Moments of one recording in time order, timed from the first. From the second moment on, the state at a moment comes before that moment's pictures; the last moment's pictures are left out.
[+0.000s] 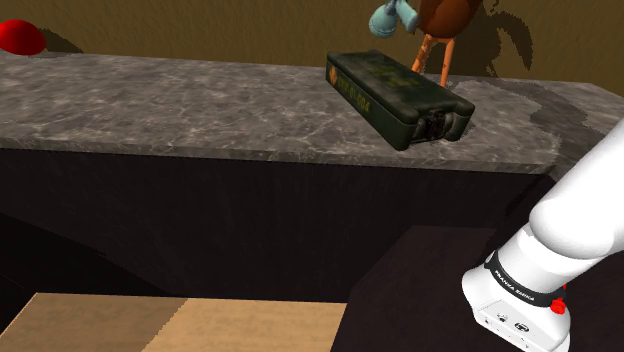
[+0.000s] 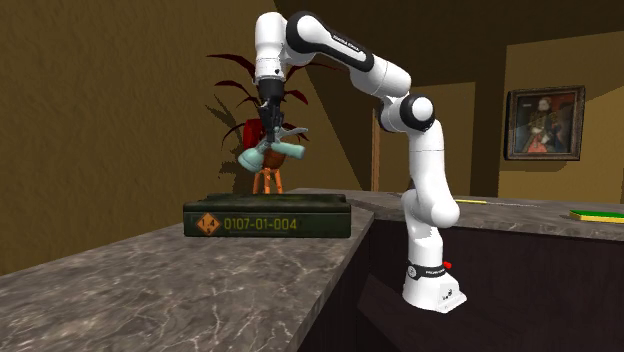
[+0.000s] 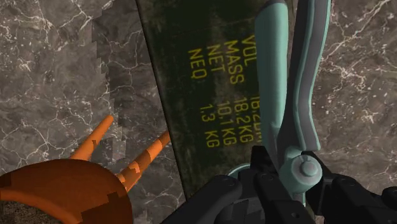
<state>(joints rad) -0.31 0.05 0.12 -1.23 -0.02 1.27 0.47</state>
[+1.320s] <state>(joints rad) -0.33 -0.10 0.09 -1.66 -0.01 1.55 0.43</state>
